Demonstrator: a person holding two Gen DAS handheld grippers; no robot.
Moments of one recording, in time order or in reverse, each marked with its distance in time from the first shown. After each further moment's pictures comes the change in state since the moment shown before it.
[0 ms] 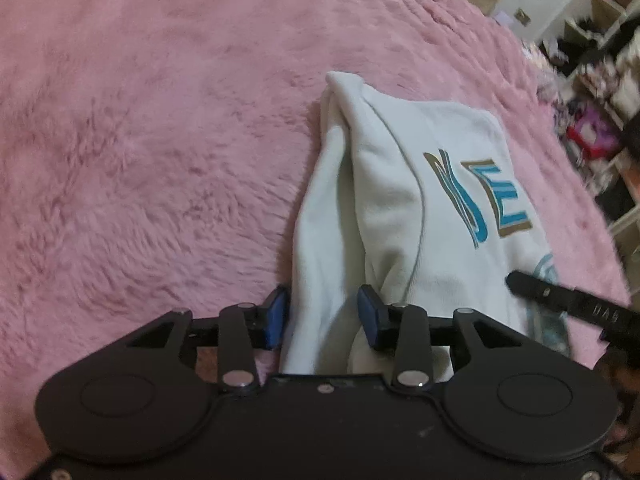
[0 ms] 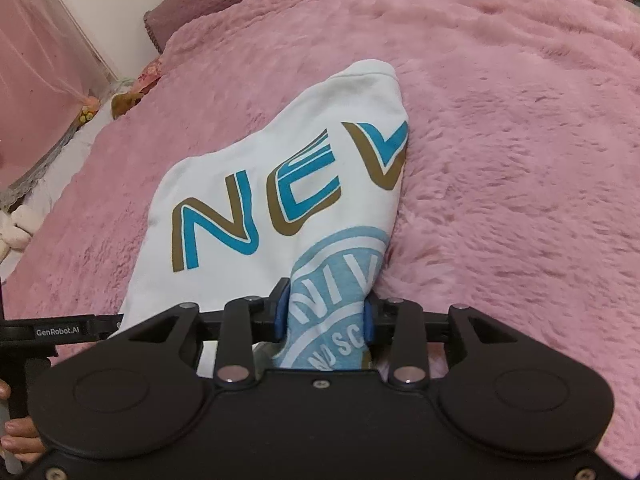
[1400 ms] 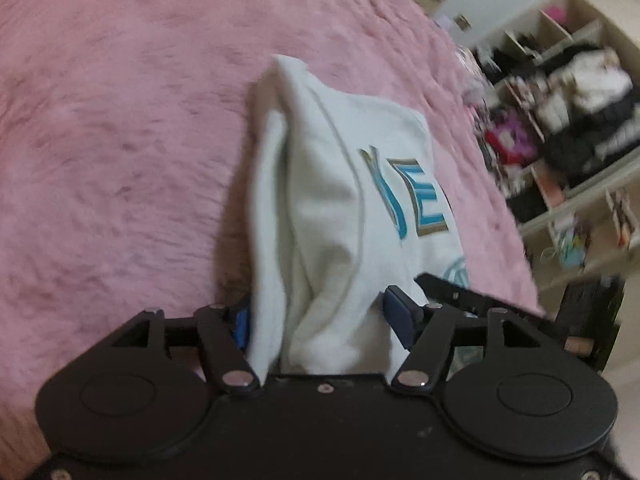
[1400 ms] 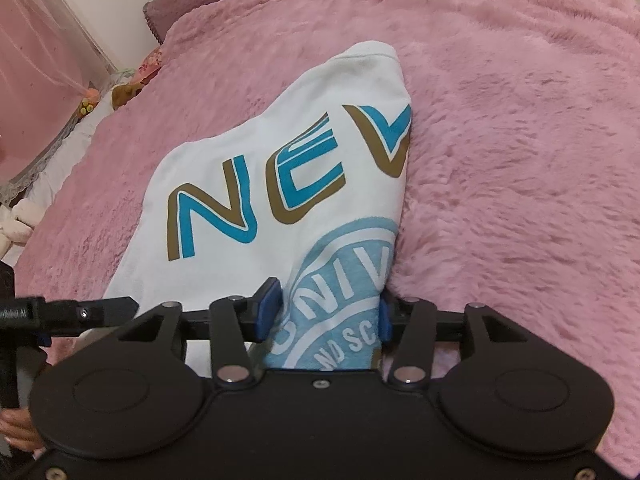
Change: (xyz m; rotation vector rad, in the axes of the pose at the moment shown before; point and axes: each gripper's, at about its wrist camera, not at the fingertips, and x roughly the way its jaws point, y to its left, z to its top) left arm 0.005 0.021 0.007 -0.064 0.059 -0.334; right arm 0.008 -0.005 -0.002 0.003 0.036 0.007
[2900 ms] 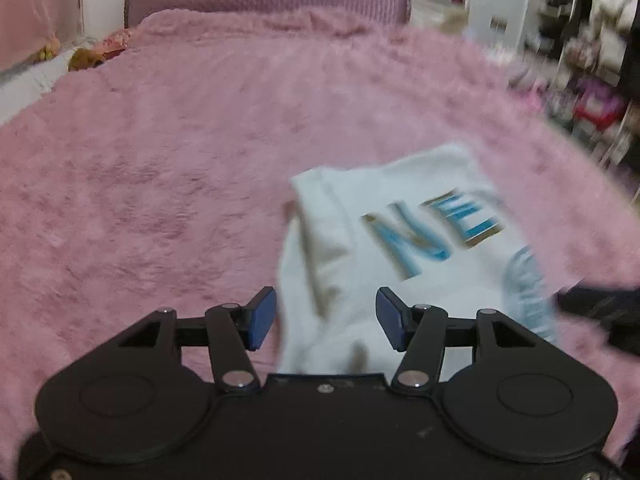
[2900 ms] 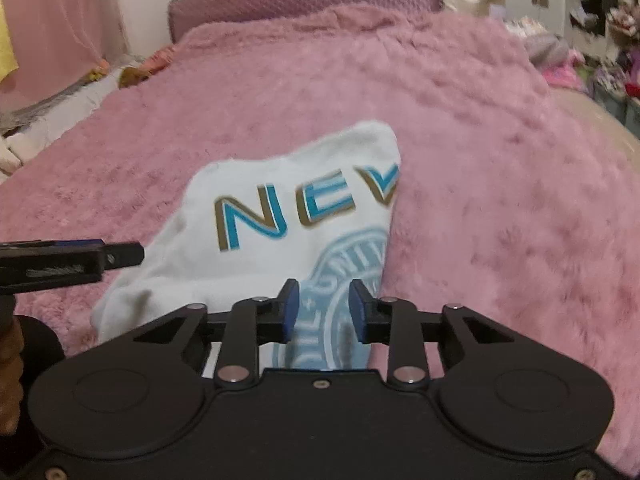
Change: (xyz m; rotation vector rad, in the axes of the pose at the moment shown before) left arm -0.078 -0.151 -0.176 0.282 -0.291 0.505; right arm -0.170 0.029 -0.104 -0.233 -0.129 -0.203
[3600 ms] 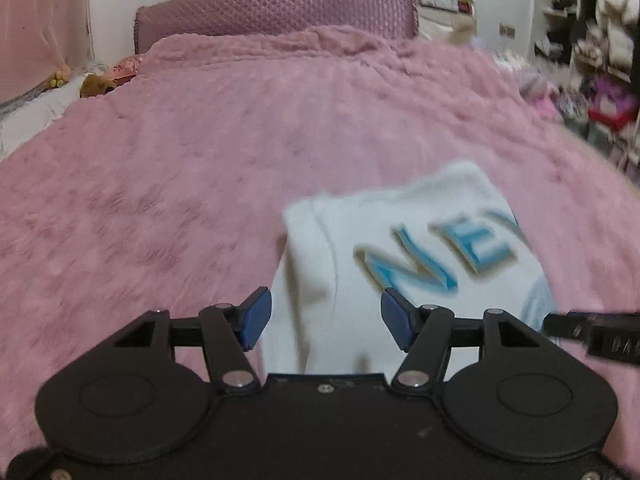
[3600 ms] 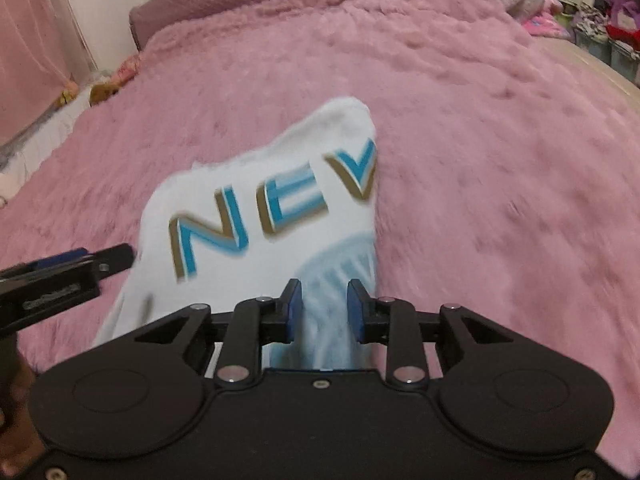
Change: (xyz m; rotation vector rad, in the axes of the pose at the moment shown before) left arm 0.047 -0.020 0.023 0.041 -0.053 0.105; right arm 0.053 -0.020 0.013 0.147 0.038 0.005
